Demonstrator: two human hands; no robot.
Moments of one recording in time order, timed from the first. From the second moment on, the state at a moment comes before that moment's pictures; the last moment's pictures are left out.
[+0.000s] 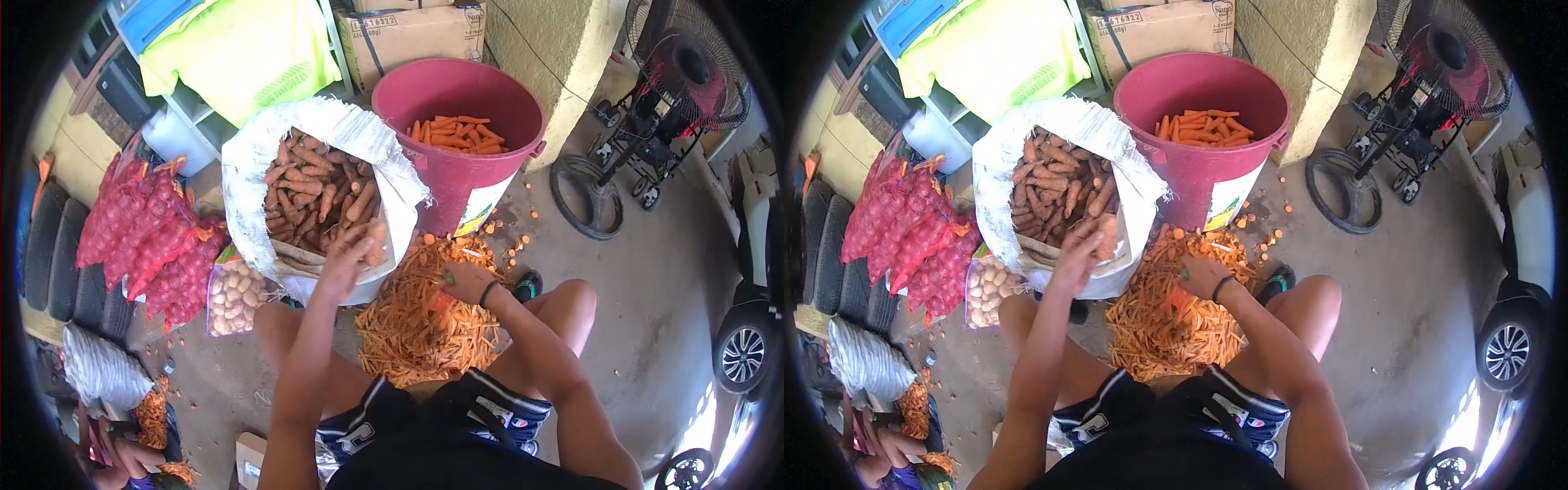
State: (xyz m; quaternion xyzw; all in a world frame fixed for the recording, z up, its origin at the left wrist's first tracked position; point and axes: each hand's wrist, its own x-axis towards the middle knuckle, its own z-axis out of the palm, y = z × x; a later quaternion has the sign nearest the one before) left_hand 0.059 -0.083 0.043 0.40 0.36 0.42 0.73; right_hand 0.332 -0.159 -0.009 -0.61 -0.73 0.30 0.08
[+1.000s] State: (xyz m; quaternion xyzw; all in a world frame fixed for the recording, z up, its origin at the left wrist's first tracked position) left_hand 0.105 -0.126 0.008 0.34 0.36 0.43 0.75; right_hand 0.346 -0.145 -0.003 -0.61 -0.69 0.34 0.21
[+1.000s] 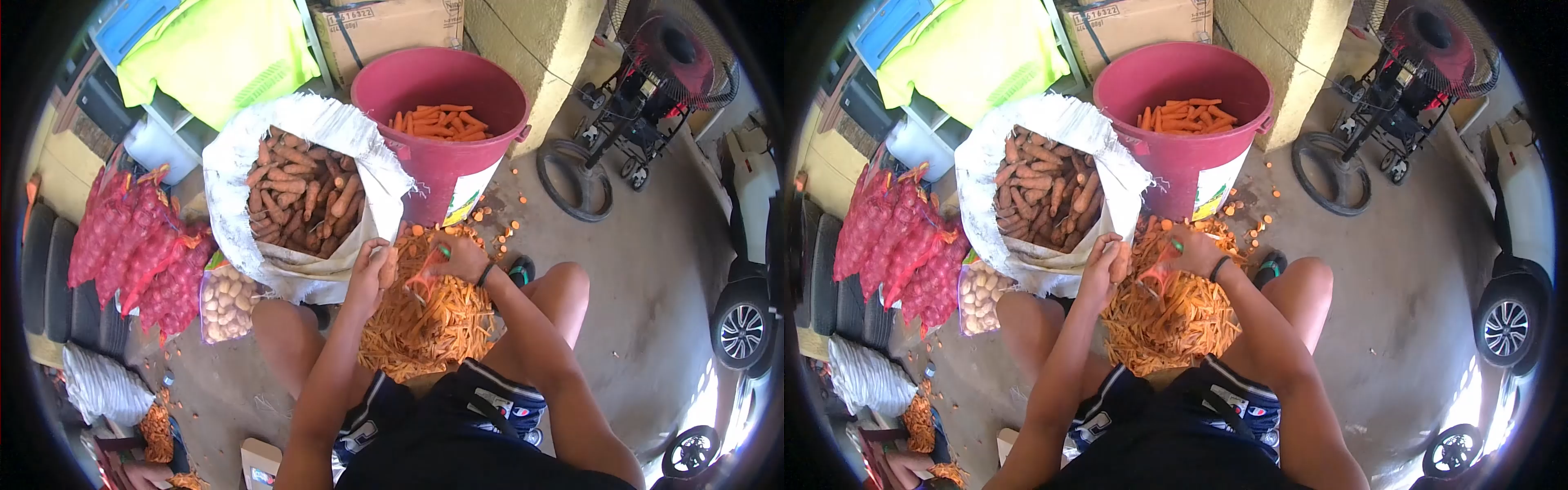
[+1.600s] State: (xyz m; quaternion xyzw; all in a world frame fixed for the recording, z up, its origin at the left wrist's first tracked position) left_hand 0.108 -0.126 0.003 0.28 0.36 0.35 0.82; right_hand 0.318 -0.149 0.017 -0.50 -0.69 0.28 0.44
